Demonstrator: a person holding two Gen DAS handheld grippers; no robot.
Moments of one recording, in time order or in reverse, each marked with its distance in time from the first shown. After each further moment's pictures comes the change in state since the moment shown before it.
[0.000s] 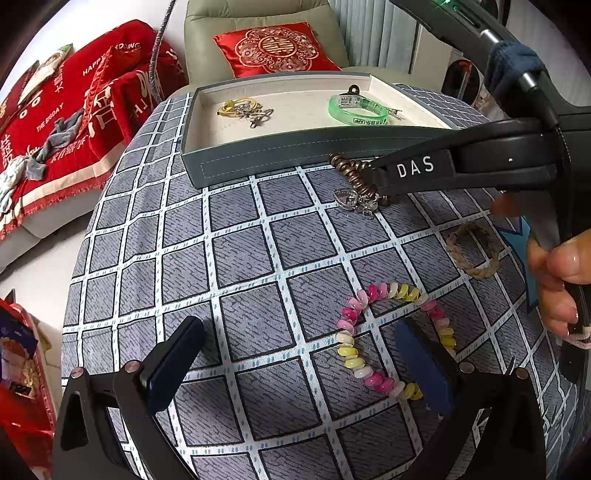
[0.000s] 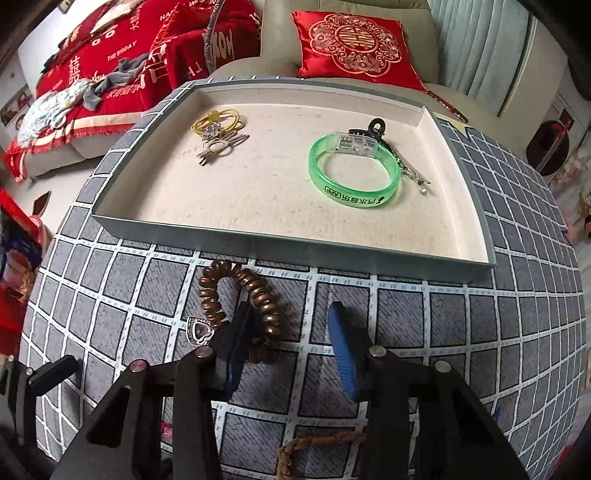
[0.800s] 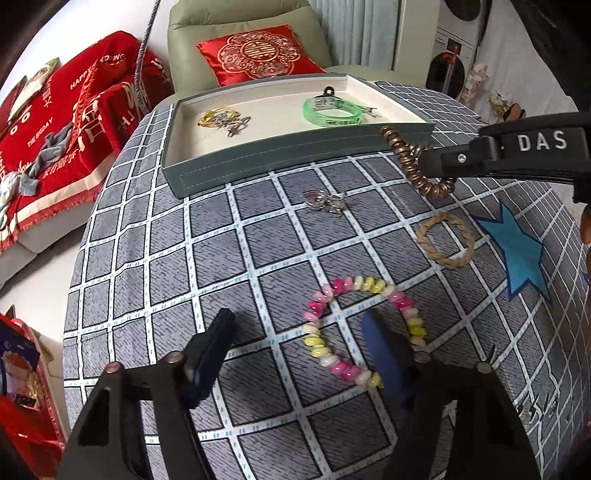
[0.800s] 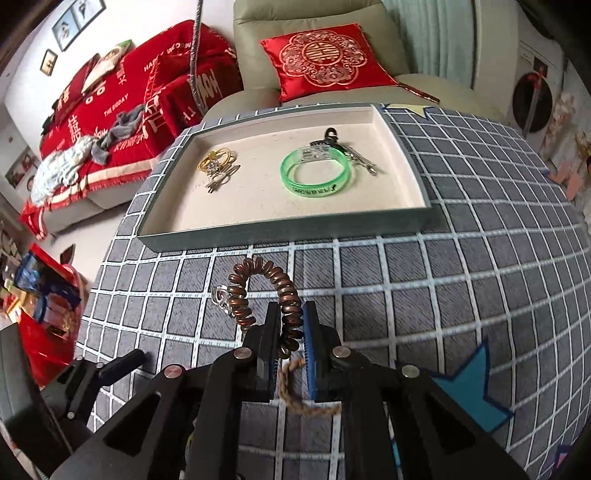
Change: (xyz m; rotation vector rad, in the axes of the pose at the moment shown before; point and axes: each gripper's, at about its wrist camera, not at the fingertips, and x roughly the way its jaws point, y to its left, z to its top) left arm -0.012 -0.016 -0.003 0.060 -0.006 -0.021; right arm -0.067 -0.040 -0.047 0.201 -0.094 0.120
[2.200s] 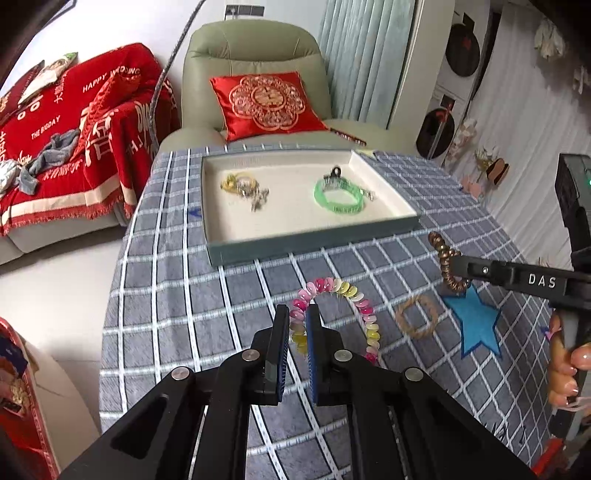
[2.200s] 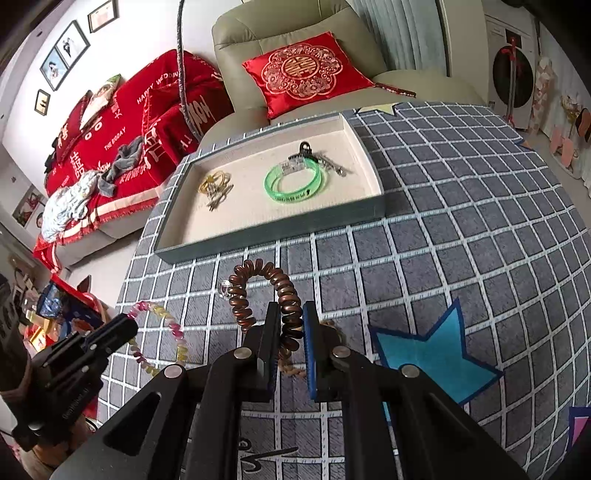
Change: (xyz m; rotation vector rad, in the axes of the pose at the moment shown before) left arm -0.060 0.044 0.036 -0.095 -0.171 -0.099; right arm -0.040 -0.026 -0.009 0.107 -0.056 0.059
